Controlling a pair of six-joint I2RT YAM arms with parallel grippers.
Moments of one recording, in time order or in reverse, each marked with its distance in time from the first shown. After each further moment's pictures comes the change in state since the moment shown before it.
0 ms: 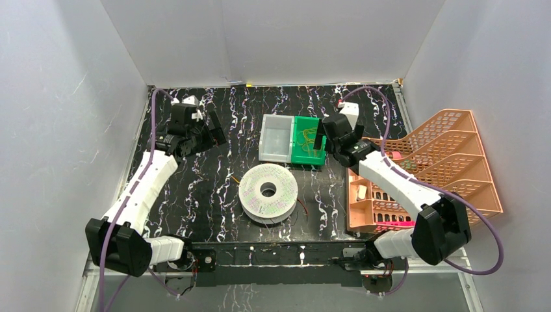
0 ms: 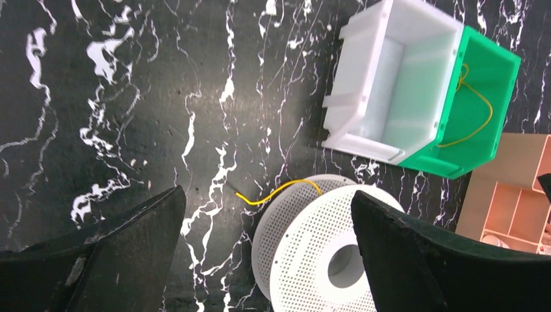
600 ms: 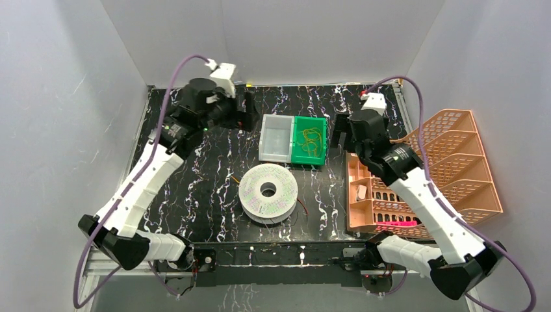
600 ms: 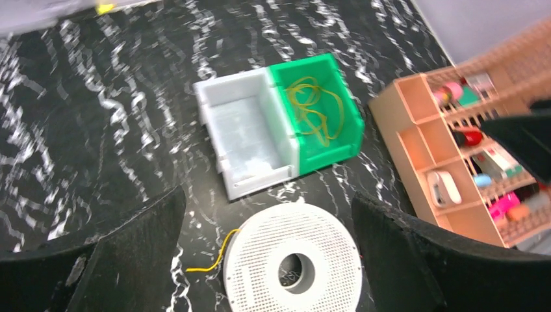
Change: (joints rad) left arm -0.233 0.072 0.396 0.009 0.024 0.288; right arm -0.002 -0.237 0.214 -0.360 -0.002 -0.057
